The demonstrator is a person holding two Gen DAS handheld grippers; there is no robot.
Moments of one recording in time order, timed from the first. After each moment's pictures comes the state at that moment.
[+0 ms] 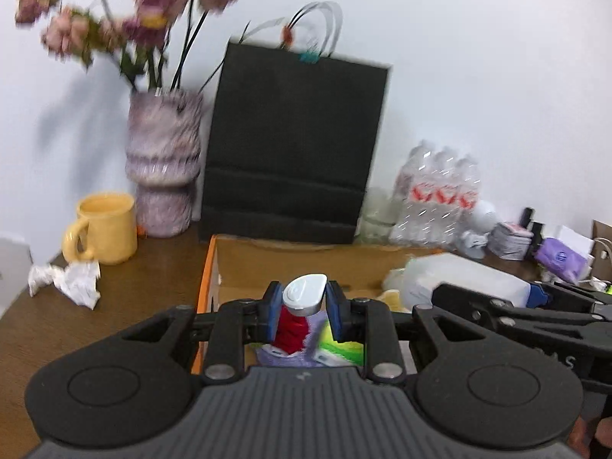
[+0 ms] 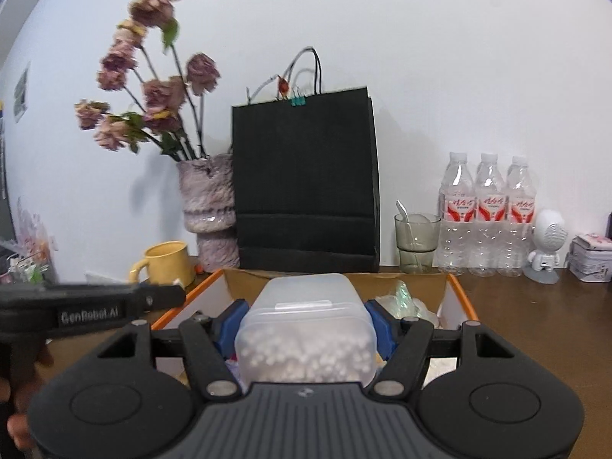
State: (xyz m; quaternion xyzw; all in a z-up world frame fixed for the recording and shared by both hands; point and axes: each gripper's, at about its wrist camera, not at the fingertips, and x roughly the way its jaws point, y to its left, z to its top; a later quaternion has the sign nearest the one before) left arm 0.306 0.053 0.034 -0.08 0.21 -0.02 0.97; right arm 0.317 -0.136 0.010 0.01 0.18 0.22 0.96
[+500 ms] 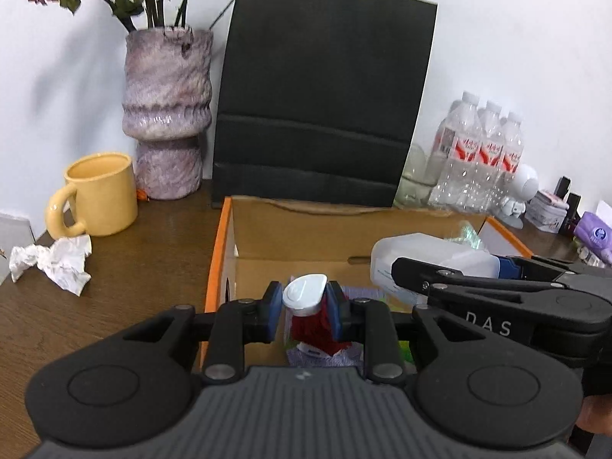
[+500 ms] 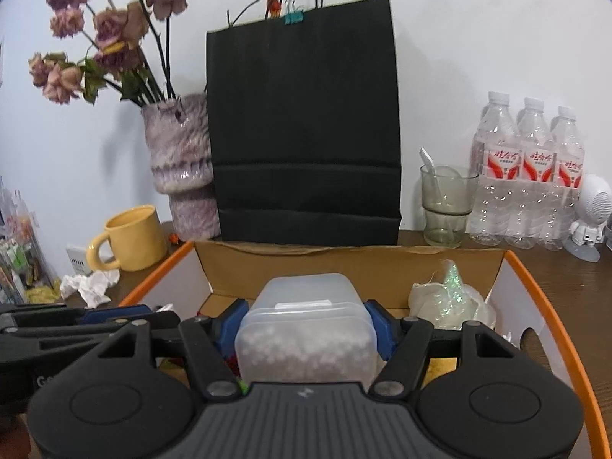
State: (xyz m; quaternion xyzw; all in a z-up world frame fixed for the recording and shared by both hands) left arm 0.362 0.068 0.000 -0.07 0.28 -0.01 0.96; right arm 0.403 -0.090 -0.029 -0.01 0.25 0.21 0.94
